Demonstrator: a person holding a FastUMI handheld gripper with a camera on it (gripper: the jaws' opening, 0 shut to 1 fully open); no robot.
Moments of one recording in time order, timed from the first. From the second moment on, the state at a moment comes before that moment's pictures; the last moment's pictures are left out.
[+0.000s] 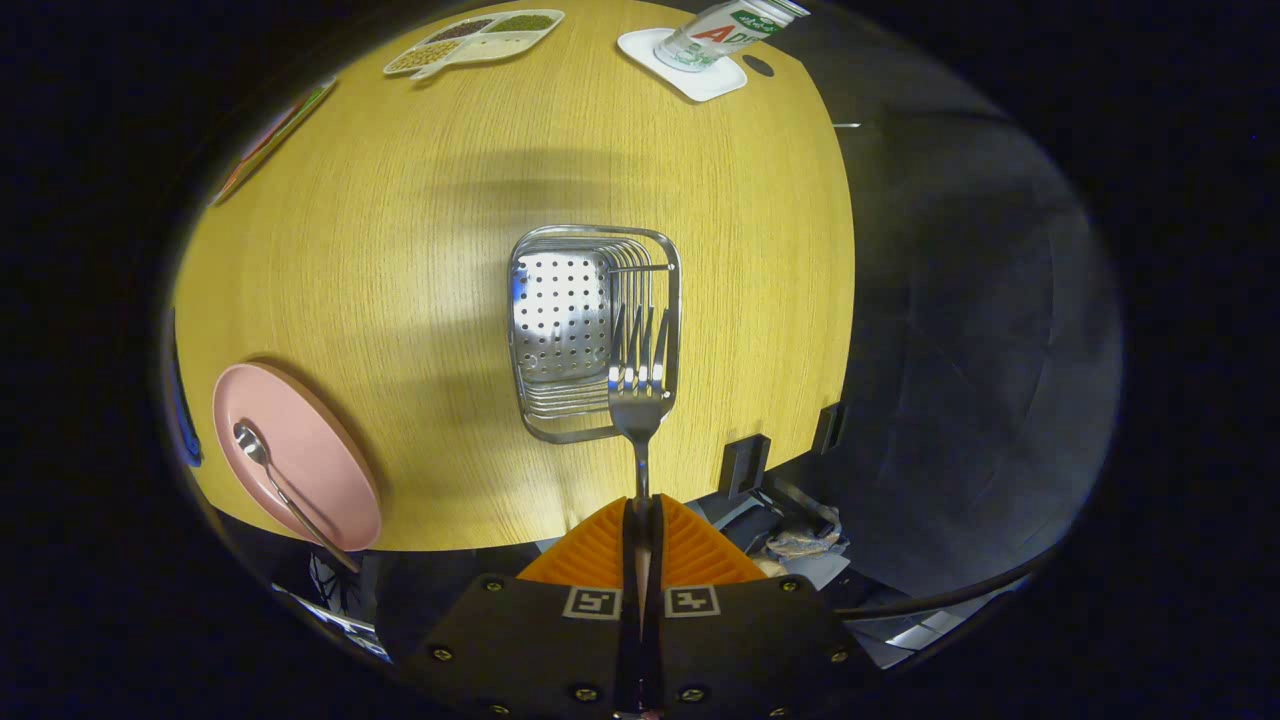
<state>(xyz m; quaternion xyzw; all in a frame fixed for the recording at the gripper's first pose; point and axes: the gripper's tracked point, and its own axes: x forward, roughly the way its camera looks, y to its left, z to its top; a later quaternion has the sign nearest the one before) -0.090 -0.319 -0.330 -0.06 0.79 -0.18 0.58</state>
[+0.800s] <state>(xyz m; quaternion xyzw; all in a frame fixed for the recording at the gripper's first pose) -0.059 -0.313 -0.330 -0.09 0.81 -0.12 0.57</state>
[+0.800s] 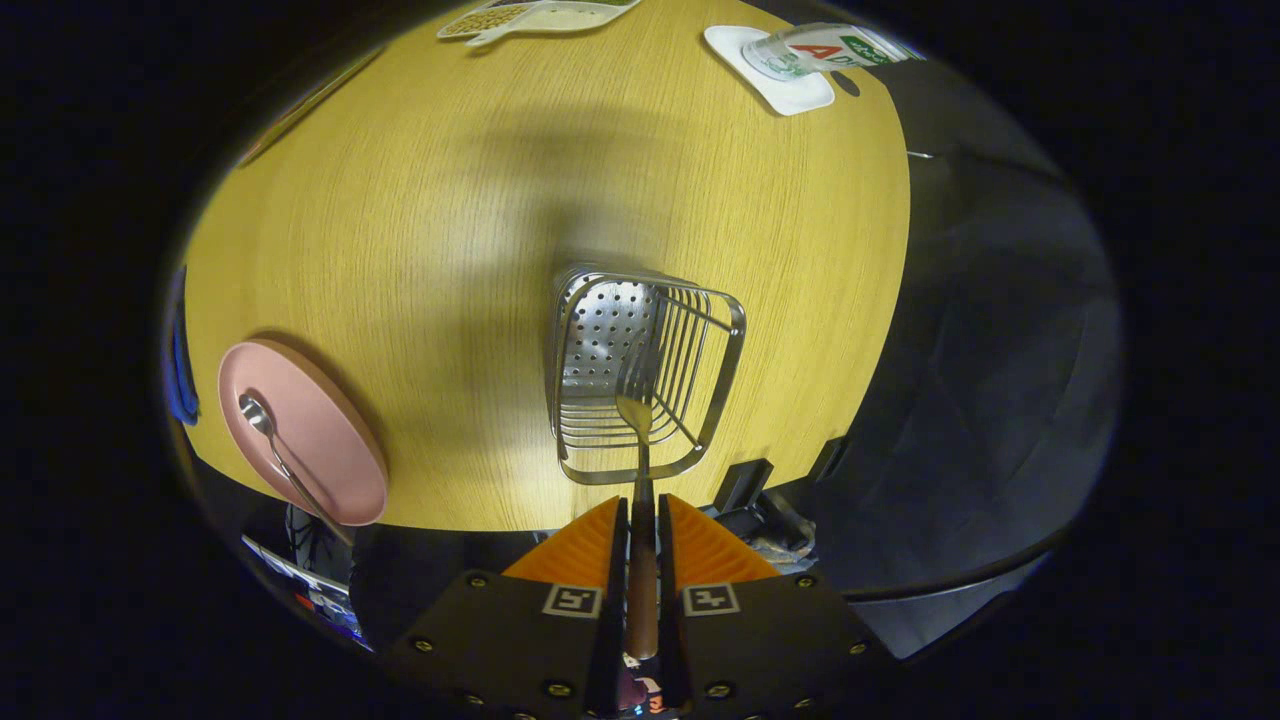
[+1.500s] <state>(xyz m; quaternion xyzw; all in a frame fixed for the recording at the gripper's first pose) -0.046 -0.291 -0.291 -0.07 0.75 -0.16 0.64</state>
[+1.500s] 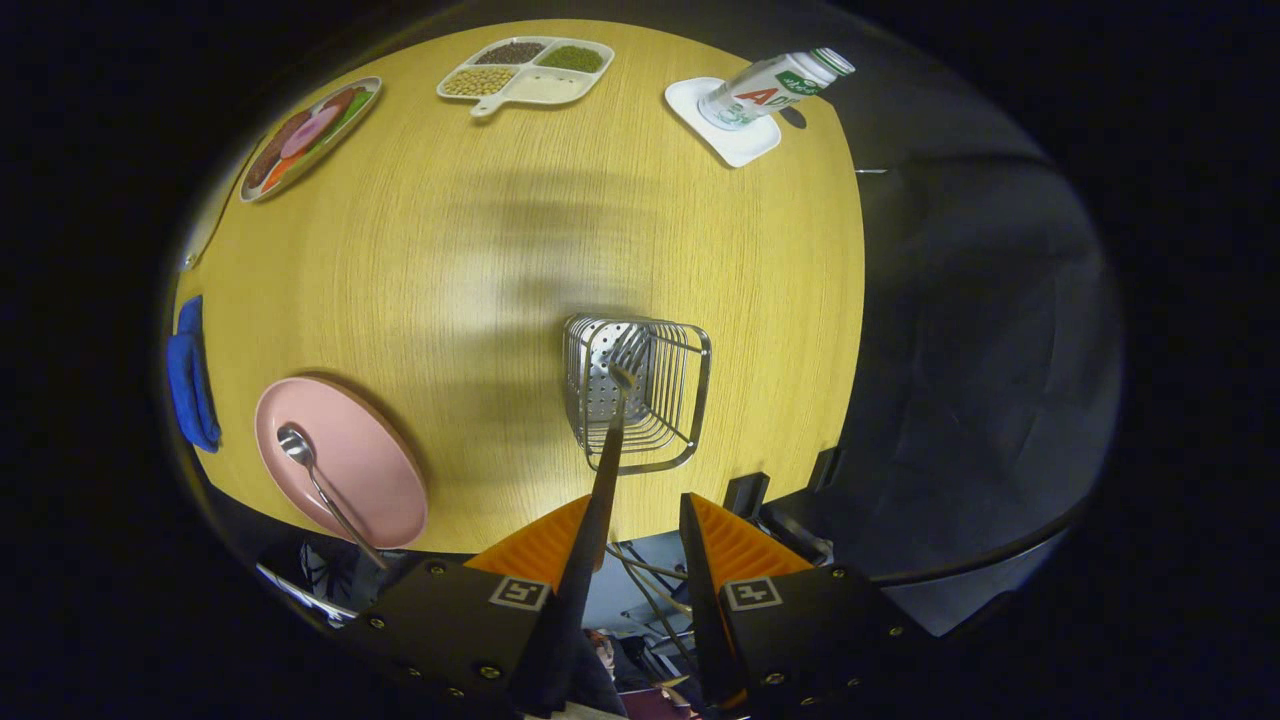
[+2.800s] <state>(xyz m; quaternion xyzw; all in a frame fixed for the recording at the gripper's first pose) -0.054 -0.086 -0.311 -0.15 0.70 -0.07 0.69</state>
